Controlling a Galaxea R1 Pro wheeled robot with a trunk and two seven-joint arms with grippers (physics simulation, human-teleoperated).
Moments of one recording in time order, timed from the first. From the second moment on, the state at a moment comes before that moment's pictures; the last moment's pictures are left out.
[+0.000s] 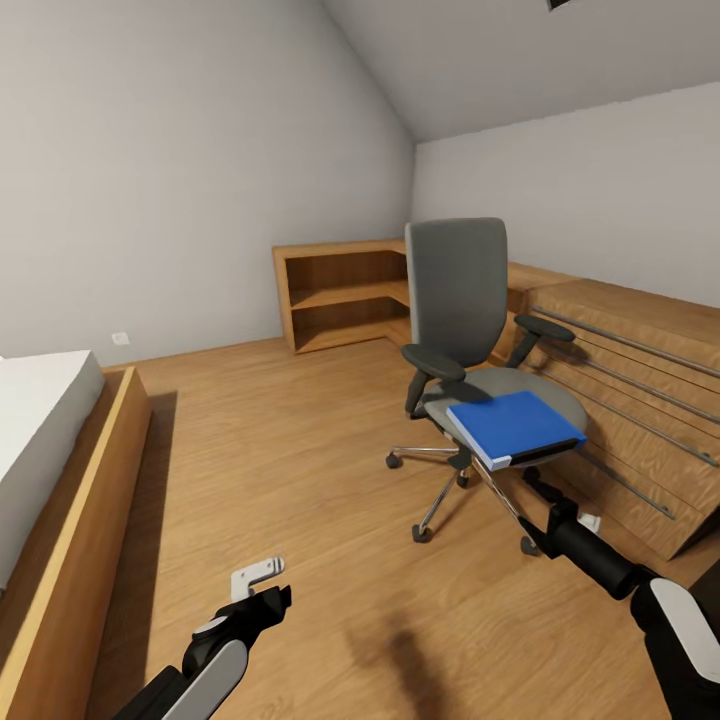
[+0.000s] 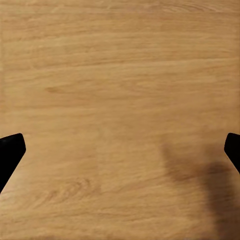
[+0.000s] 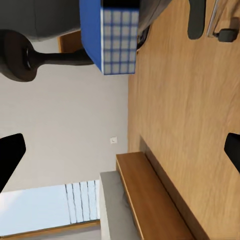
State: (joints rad) left arm -0.29 0.20 -0.62 -1.31 0.99 0.30 0.76; right arm -0.36 -0.21 -0.34 -1.11 -1.50 0.76 0.08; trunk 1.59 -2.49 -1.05
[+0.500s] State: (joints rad) left arm -0.29 0.20 -0.63 -1.30 0.99 0.30 0.76; right arm -0.36 -0.21 -0.35 -1.11 -1.50 0.77 0.08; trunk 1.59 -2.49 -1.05
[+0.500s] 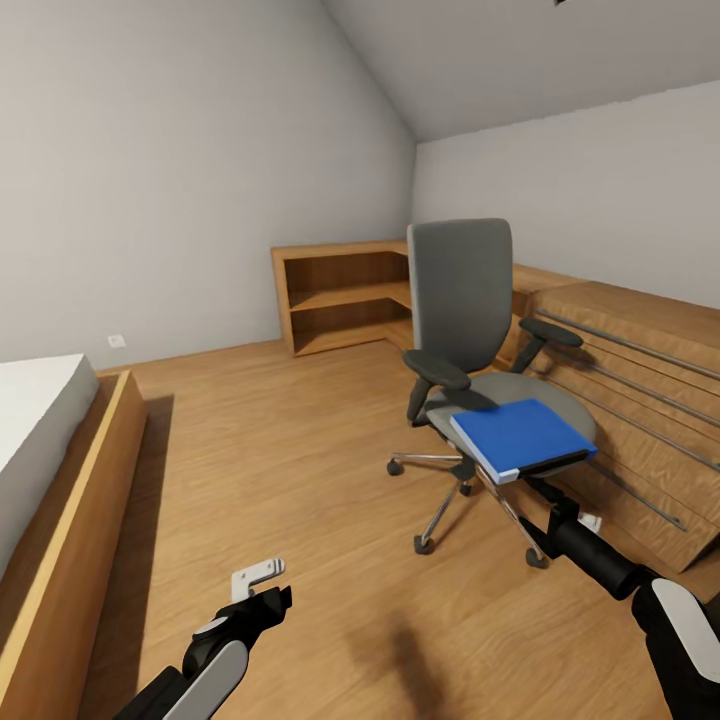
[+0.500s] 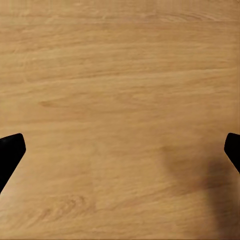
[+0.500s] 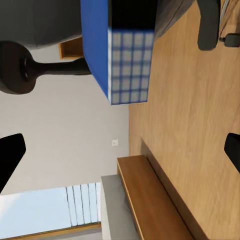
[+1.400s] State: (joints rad) left arm -0.29 0.20 -0.63 -1.30 1.00 0.30 0.76; right arm -0.36 -0.21 -0.35 -1.11 -1.49 0.76 0.08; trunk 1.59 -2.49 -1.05
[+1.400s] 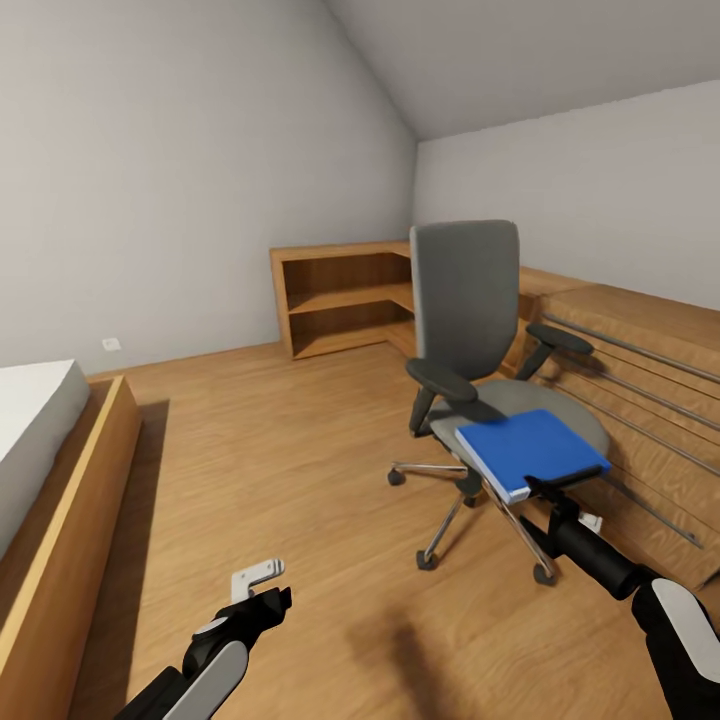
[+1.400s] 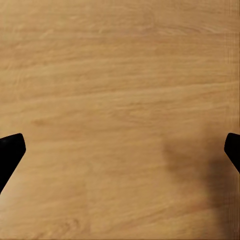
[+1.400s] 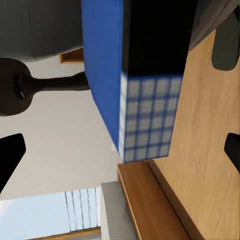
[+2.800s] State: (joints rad) left arm -0.29 0.20 -0.62 -1.30 1.00 0.30 0.76; right arm -0.36 -0.21 -0.37 -1.09 -1.49 0.70 0.06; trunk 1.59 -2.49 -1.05
